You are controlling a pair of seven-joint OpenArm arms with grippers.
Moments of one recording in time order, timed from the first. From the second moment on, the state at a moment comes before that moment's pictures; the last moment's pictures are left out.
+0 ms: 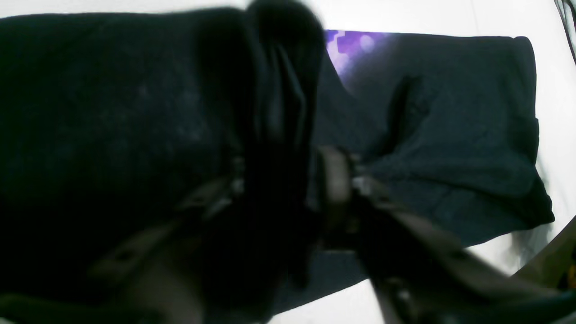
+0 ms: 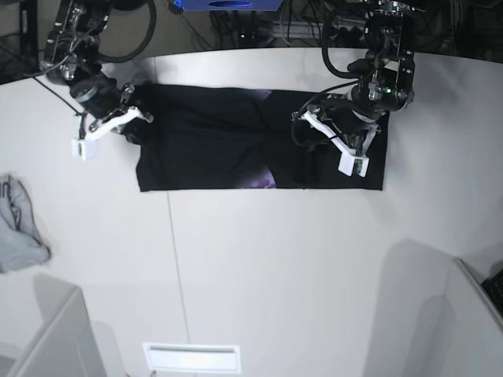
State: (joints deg) left arm 16.8 -13.8 3.3 105.2 -34.9 -2.7 47.7; right arm -22.2 4.9 19.4 108.9 44.1 9.5 -55.2
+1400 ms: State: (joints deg) left arm 21.2 -19.7 -28.9 91.4 -33.9 -14.6 40.0; right arm -14.7 6.7 17.7 93.3 44.6 9.2 -59.6
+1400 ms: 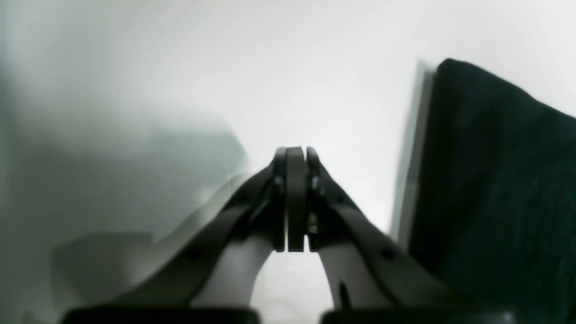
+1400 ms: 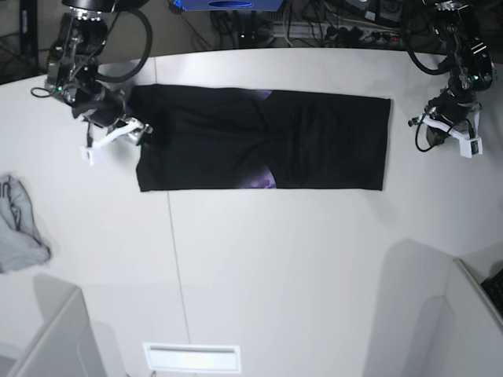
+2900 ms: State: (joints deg) left arm 12.6 -17.6 -7.9 88.7 -23.2 -14.7 38.2; right arm -6.0 10.7 -13.8 107.4 43.7 -17.2 -60.1
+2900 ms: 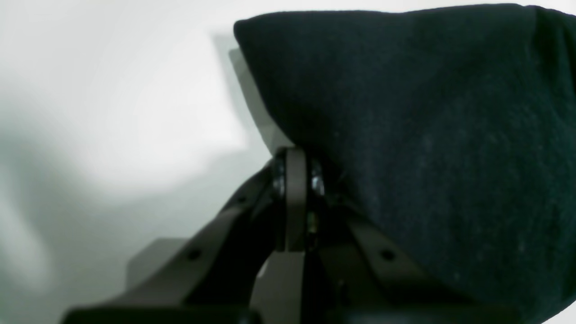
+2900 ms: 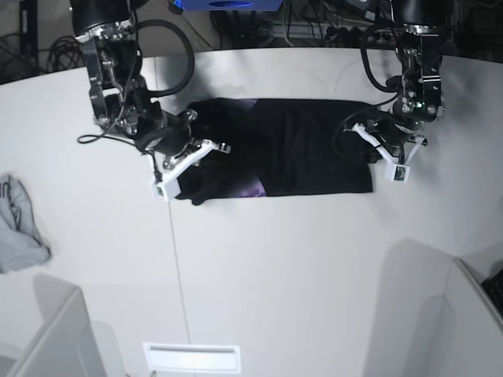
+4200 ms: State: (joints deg) left arm 13.9 -19.8 -7.4 87.7 -23.2 -14.5 36.2; right arm 7.1 1.3 -37.9 111.4 44.2 -29.1 -55.6
